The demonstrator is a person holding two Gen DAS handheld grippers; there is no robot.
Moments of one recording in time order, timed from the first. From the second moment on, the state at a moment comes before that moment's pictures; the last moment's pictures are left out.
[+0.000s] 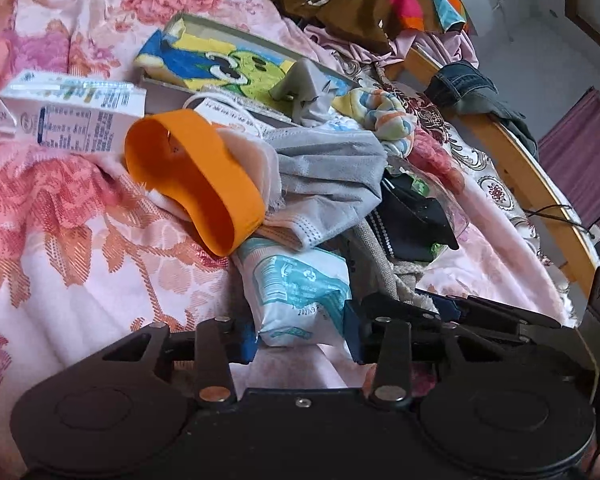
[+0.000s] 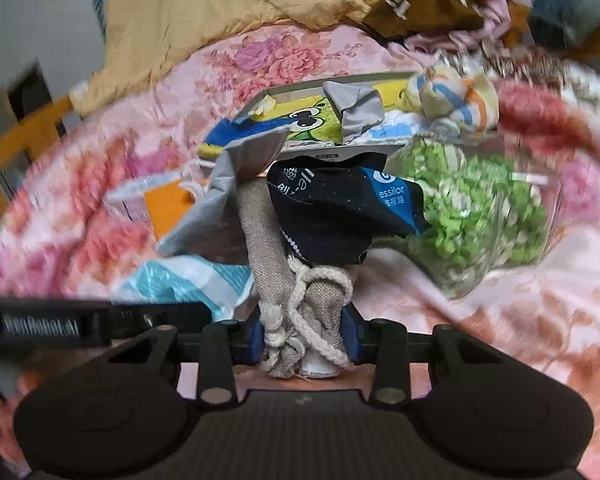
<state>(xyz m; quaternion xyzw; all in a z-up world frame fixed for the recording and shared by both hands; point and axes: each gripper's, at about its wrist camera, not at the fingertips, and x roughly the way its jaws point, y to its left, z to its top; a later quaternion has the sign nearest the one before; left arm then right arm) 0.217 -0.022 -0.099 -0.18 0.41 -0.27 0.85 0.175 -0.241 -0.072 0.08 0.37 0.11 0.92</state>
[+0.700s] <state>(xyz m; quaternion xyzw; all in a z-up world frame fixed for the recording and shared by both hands) 0.154 -0.006 -0.042 -0.16 0.31 -0.19 0.92 0.172 -0.298 -0.074 0.38 0.34 0.22 0.83</state>
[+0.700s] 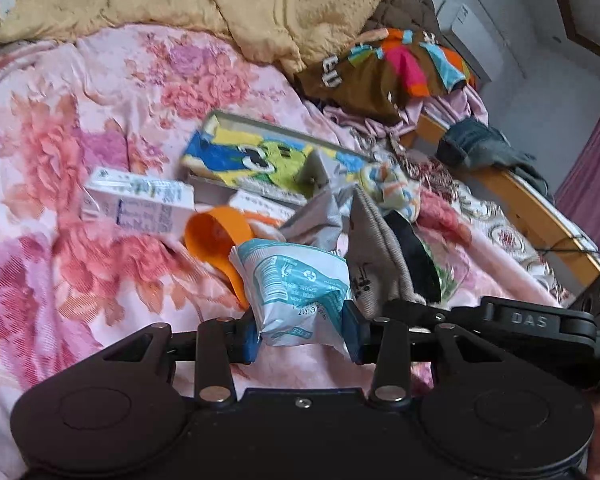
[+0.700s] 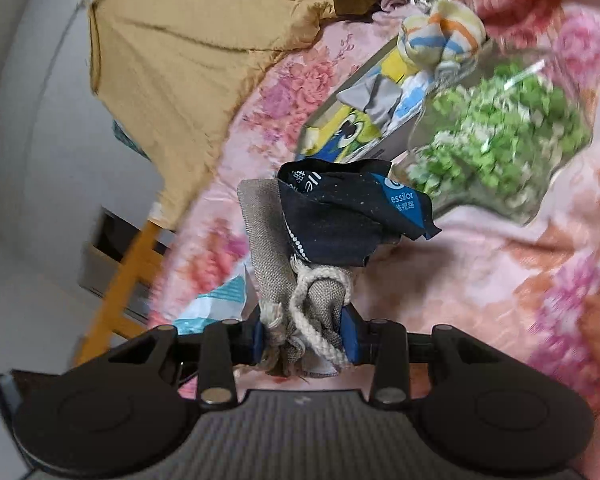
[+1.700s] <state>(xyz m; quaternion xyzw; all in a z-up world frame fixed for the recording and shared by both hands) 0.147 0.003 -0.020 -0.16 0.29 -0.17 0.93 0.120 -0.211 -0.031 -0.08 0.23 0.04 0.97</state>
